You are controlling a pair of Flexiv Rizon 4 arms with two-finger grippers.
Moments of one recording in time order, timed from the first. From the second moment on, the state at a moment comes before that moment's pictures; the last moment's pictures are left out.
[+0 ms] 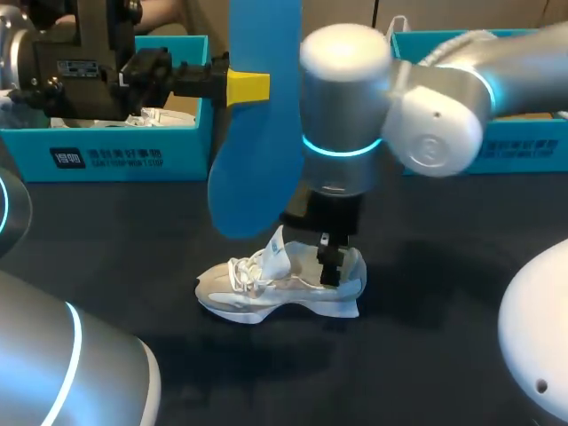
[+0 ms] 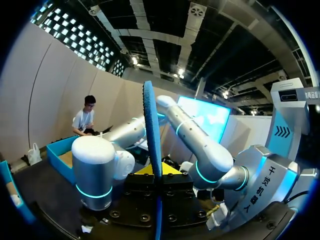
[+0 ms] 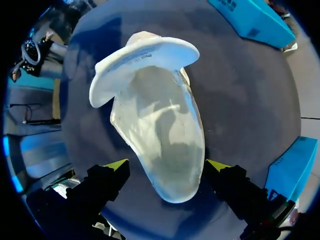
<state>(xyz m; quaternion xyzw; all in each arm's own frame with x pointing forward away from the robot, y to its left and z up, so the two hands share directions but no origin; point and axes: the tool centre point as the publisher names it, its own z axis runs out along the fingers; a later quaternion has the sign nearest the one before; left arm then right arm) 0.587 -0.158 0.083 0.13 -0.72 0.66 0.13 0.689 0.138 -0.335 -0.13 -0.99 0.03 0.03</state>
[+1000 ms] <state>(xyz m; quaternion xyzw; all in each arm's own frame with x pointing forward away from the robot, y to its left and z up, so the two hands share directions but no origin) 0.587 -0.158 0.083 0.13 -0.72 0.66 0.13 0.741 0.163 -0.355 -0.08 -1.00 0.06 0.01</state>
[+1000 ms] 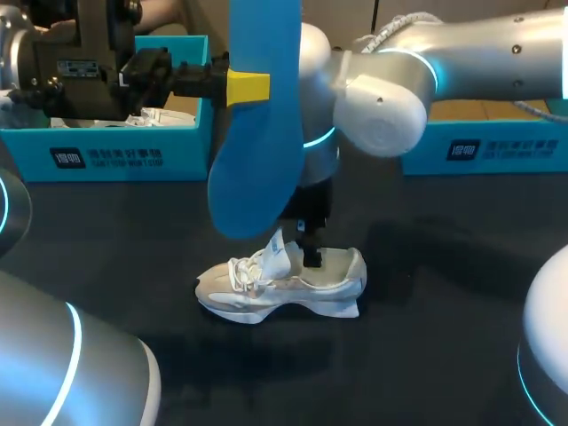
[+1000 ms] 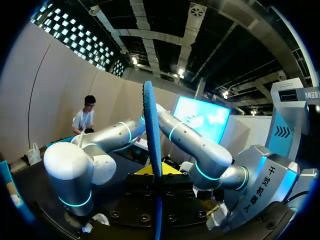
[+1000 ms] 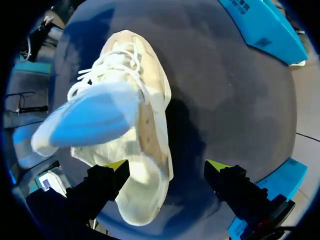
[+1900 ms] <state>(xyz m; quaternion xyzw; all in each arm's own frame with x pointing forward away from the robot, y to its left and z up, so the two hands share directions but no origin) 0.587 -0.158 0.083 0.13 -0.72 0.66 0.13 0.738 0.157 -0.380 -0.08 -0.99 0.05 0.04</state>
